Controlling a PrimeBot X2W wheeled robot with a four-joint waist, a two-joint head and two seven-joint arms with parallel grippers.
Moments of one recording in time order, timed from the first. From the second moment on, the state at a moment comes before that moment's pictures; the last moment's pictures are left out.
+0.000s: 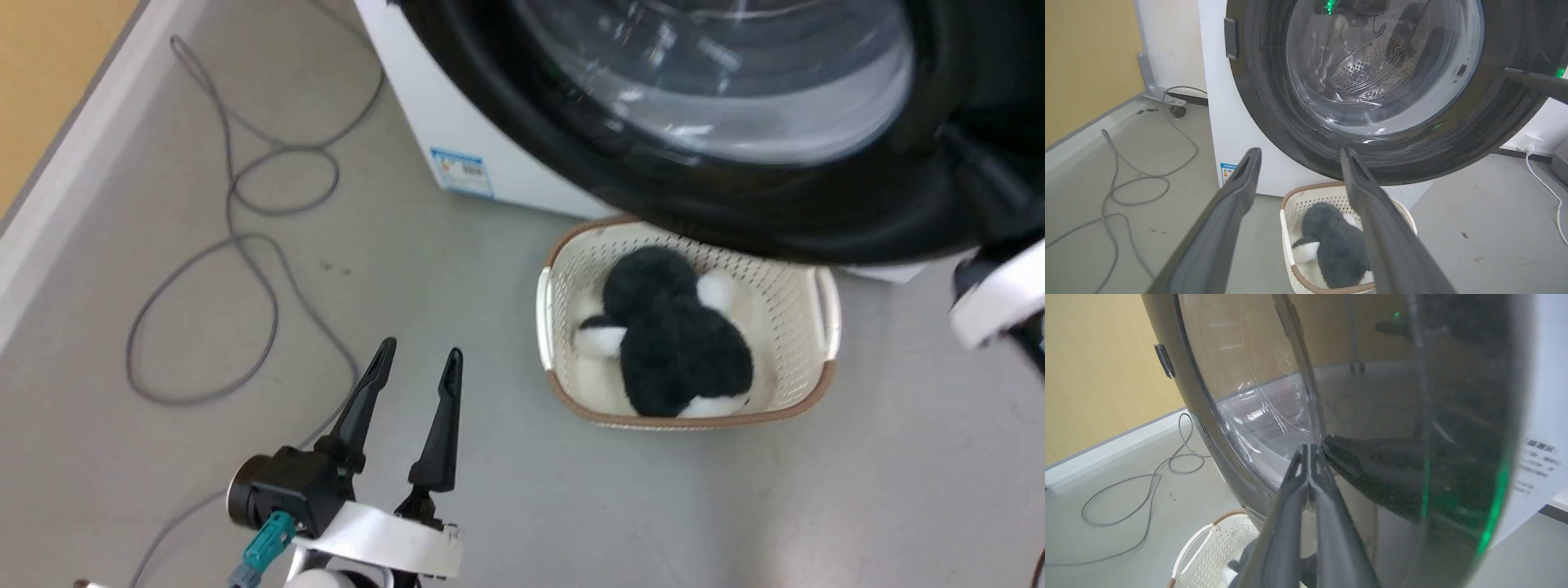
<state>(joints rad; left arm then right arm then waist) -0.07 0.05 -0.22 -0.01 -0.24 -0.08 -0.26 -0.60 -0.52 0.23 0.29 0.48 0.13 -0.04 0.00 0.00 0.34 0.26</state>
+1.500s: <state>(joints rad) -0.07 0.05 -0.17 0.03 -0.25 -0.04 -0.26 -0.61 -0.41 0.18 0.44 0.40 0.13 -0.16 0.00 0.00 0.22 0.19</state>
